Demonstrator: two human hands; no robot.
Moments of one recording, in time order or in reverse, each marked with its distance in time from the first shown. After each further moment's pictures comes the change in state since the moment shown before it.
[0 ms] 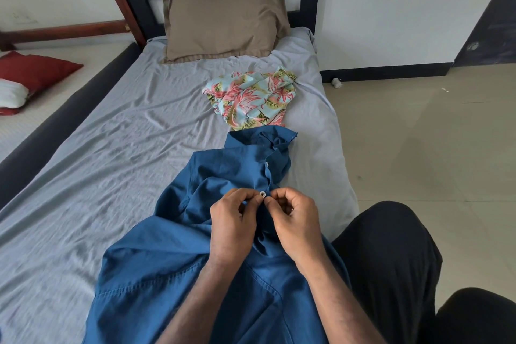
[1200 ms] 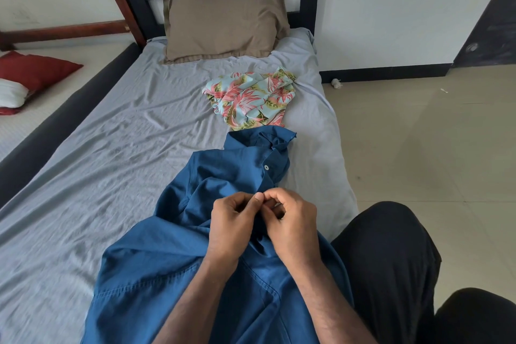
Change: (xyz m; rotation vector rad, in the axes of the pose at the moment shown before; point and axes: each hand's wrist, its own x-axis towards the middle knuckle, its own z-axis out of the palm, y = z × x) left_hand -0.001 0.004 -0.001 -0.448 -0.175 -0.330; right_hand -0.003 0.000 0.005 -0.257 0.063 -0.329
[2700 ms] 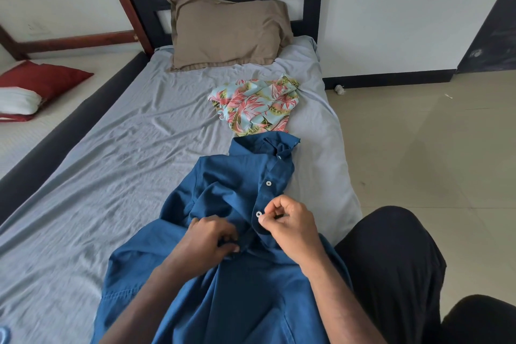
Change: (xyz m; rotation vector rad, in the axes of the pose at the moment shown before) left_hand 0.022 -0.043 -0.088 1.029 -0.364 0.354; right_hand 0.004 0.011 0.001 0.128 -0.219 0.410
